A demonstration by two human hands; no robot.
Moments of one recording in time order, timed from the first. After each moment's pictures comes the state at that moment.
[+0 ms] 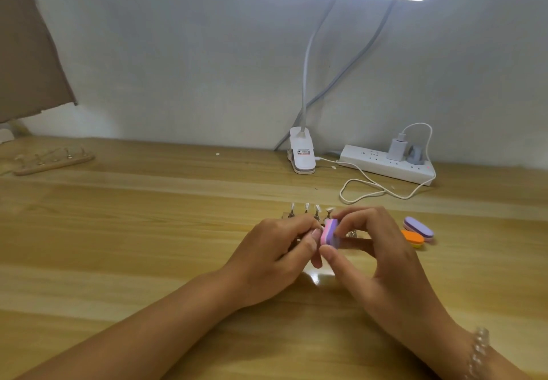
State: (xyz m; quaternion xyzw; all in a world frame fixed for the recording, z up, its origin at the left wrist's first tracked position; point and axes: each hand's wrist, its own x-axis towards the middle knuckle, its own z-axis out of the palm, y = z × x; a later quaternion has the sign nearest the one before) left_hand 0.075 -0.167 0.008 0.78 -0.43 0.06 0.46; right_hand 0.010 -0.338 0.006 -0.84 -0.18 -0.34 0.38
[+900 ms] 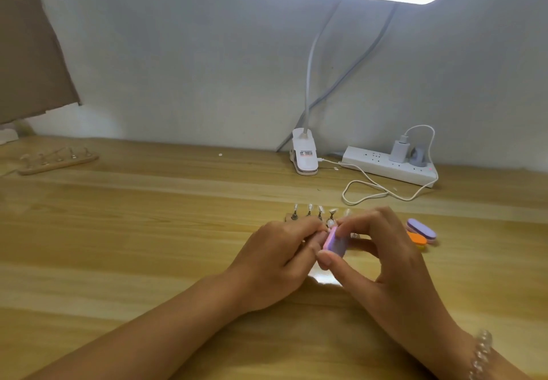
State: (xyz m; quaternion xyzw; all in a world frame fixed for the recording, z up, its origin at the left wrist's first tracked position) left_hand 0.073 -0.166 0.006 0.80 -0.45 0.11 0.40; right_hand 0.009 -0.337 0.006 -0.84 -0.20 -0.36 0.36
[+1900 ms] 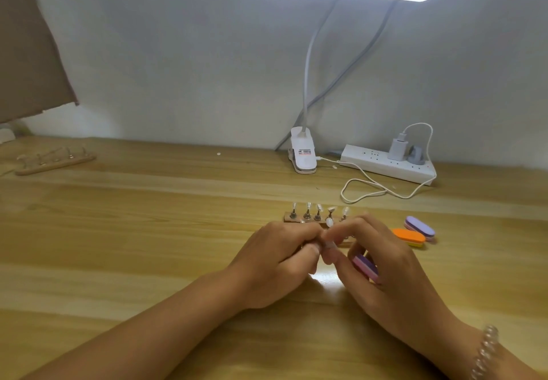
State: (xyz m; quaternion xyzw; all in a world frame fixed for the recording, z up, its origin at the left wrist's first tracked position) left_hand 0.073 -0.166 0.010 0.80 -0.43 0.03 0.43; right_hand 0.007 -0.343 0.007 -0.88 -0.23 -0.30 0.30
